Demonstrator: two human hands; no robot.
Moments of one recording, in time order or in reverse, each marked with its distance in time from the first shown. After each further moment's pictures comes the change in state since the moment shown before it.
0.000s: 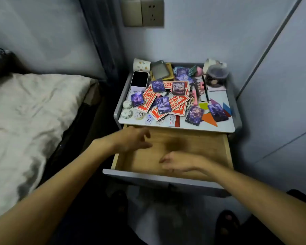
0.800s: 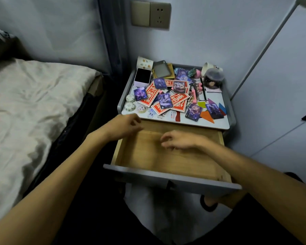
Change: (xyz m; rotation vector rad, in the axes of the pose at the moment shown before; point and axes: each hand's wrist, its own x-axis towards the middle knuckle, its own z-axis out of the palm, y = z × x) left_hand -0.039 -0.033 0.008 -0.203 0.289 -0.030; right_hand -0.010 -0.031 -0.016 0.044 0.154 0.047
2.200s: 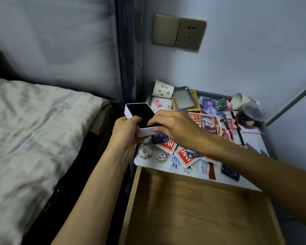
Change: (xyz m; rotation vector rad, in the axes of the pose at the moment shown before) left_hand 0.144 -0.040 -0.061 -1.490 0.431 -0.355; right_hand 0.152 -0.086 -0.126 -0.398 0.627 -0.656
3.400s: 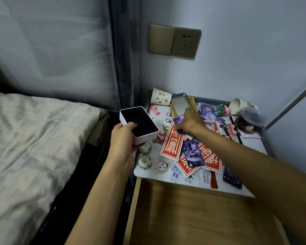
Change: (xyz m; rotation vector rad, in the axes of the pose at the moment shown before) left_hand 0.005 0.002 -0.001 -0.023 0.026 0.029; right_hand 0.028 0.118 0.031 -0.102 -0.060 1.096
